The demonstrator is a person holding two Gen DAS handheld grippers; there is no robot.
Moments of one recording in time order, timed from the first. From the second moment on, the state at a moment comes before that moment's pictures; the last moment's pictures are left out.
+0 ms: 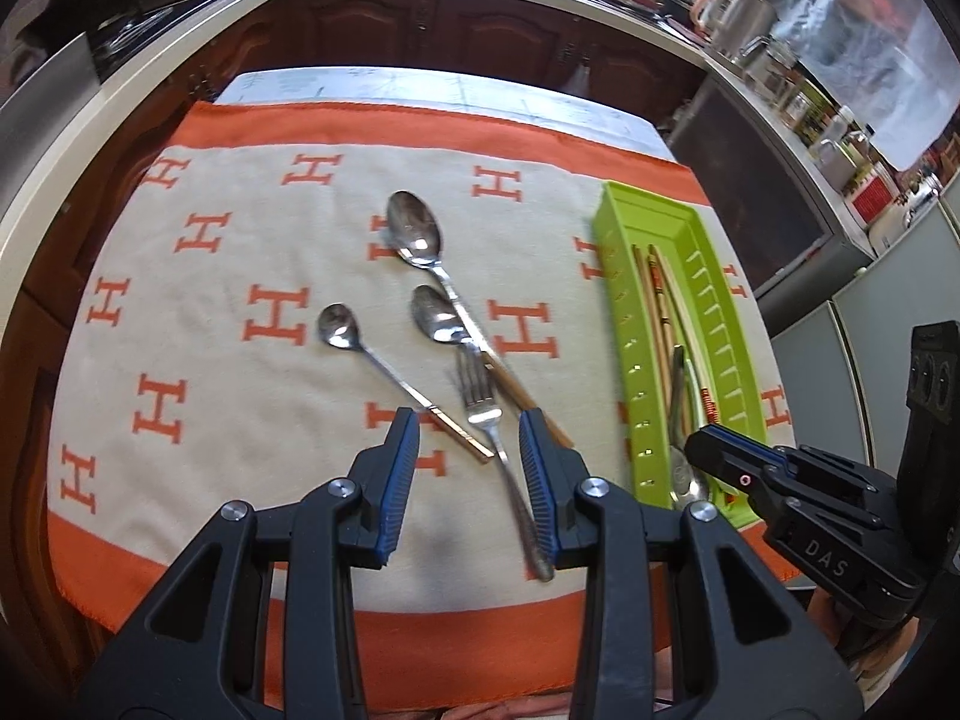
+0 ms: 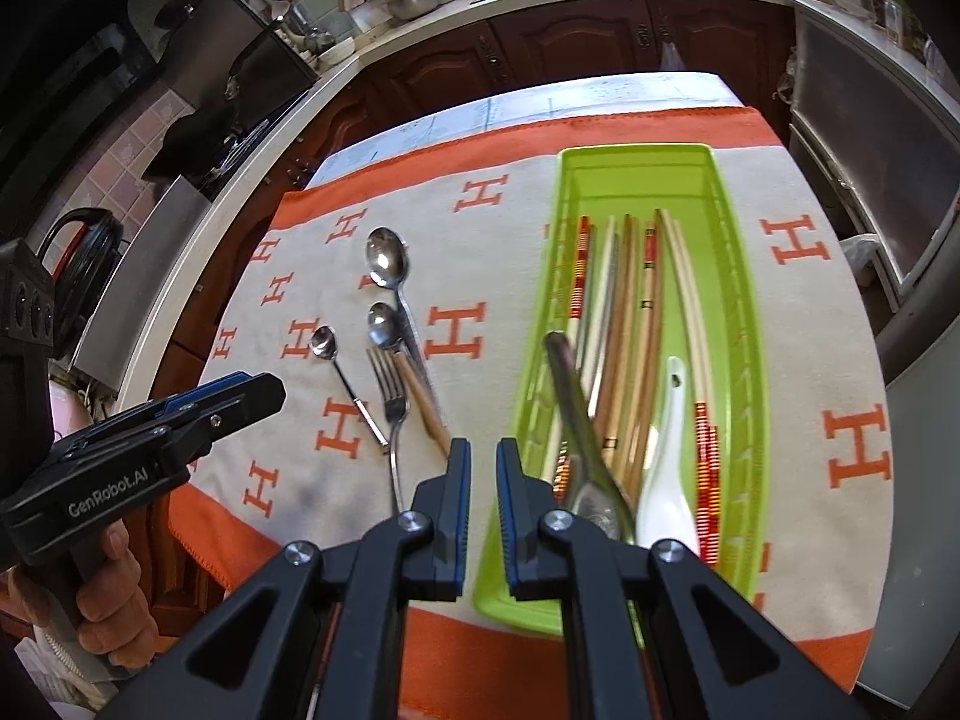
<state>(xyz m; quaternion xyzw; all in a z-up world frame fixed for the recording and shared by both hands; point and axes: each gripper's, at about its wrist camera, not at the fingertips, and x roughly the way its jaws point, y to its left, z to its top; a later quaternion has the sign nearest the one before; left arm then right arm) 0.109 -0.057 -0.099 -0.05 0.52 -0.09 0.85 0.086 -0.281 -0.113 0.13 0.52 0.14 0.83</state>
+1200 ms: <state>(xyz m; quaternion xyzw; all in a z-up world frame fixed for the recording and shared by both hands) 0.170 0.008 -0.188 -0.20 0.63 -0.02 0.75 0.149 -0.217 -0.121 0.10 0.55 0.18 0.81</state>
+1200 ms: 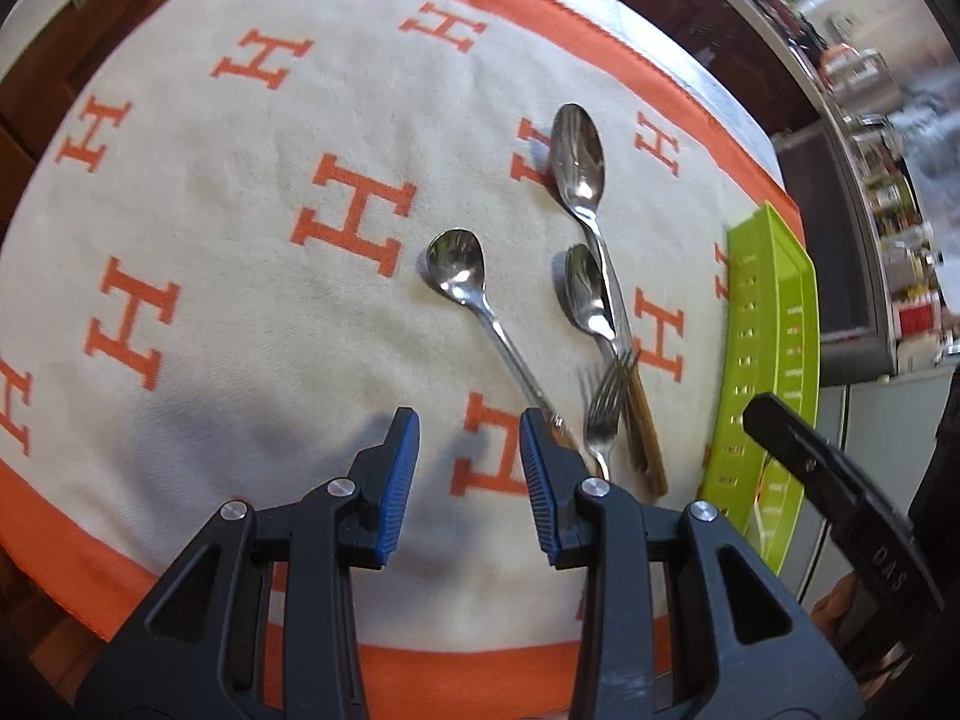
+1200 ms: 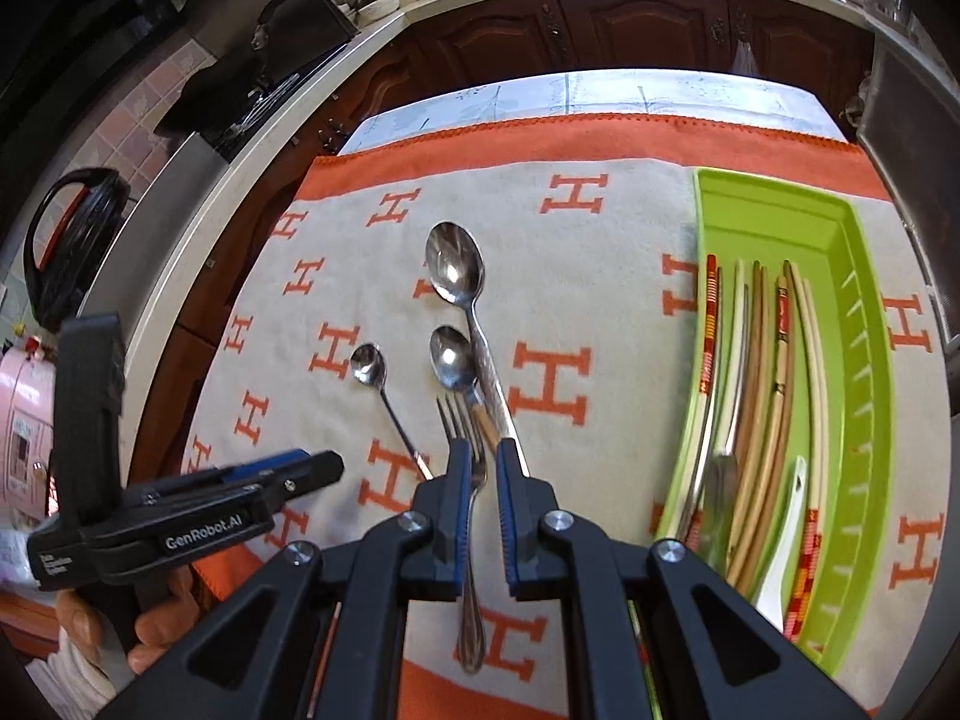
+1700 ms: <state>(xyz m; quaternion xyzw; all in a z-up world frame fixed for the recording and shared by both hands) 0.212 -0.052 -0.207 -0.14 0.66 0.06 0.73 0.174 -0.226 -0.134 0.13 0.56 0.19 0.80</state>
